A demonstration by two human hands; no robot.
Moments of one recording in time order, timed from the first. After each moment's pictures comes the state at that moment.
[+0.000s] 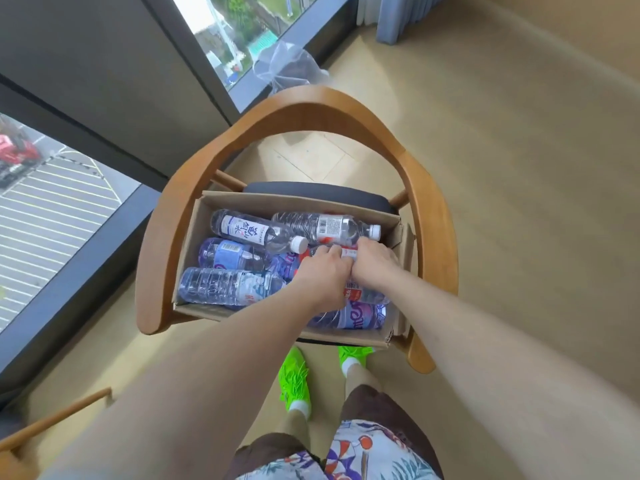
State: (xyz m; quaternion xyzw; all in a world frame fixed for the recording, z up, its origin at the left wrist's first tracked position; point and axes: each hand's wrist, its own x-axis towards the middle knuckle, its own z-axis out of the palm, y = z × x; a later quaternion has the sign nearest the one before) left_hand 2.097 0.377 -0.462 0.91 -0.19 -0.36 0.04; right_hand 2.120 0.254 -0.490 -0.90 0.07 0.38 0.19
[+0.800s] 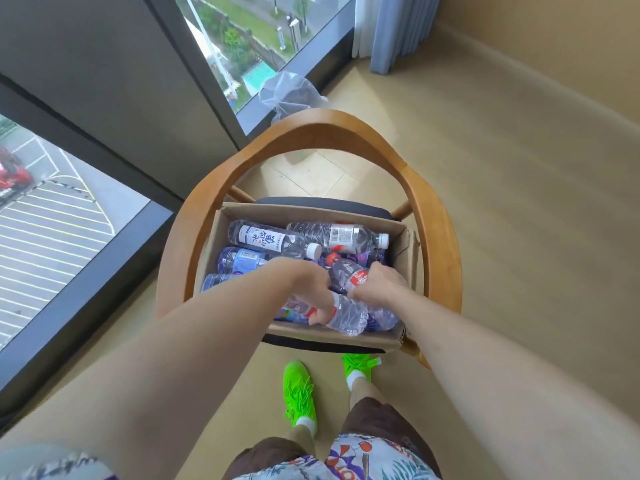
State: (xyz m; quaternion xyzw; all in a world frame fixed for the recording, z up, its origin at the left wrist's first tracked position) left_hand 2.122 0.428 -0.412 0.79 -0.15 -0.60 -0.02; right_hand 2.087 0.264 -0.478 -0.87 0.16 0.43 0.20
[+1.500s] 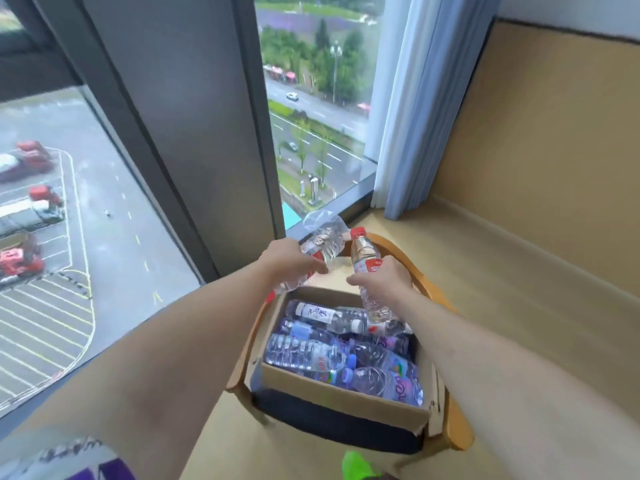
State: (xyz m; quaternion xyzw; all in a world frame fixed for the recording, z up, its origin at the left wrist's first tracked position) left_hand 2.119 0.575 -0.237 0.93 0.12 -0.17 0.31; right_hand 2.103 0.366 -0.267 -0.90 0.16 0.13 0.38
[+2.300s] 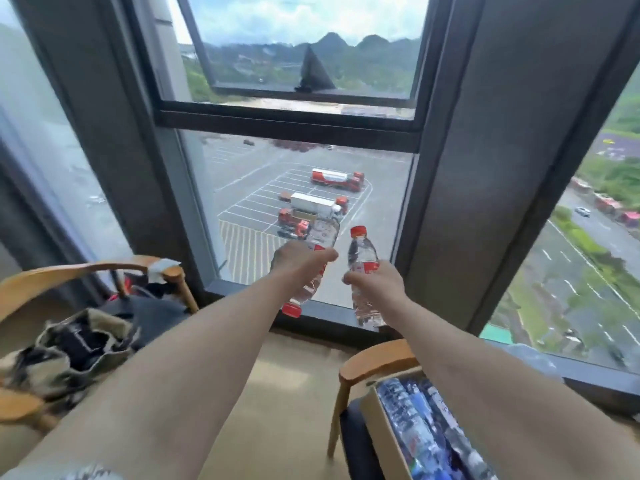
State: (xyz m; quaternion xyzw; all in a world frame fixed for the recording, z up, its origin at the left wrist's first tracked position) left_hand 1.866 0.651 -0.128 0.70 0.52 0.25 0.42; right_hand 2.010 0.572 -0.167 -0.77 -0.33 0.29 0.46
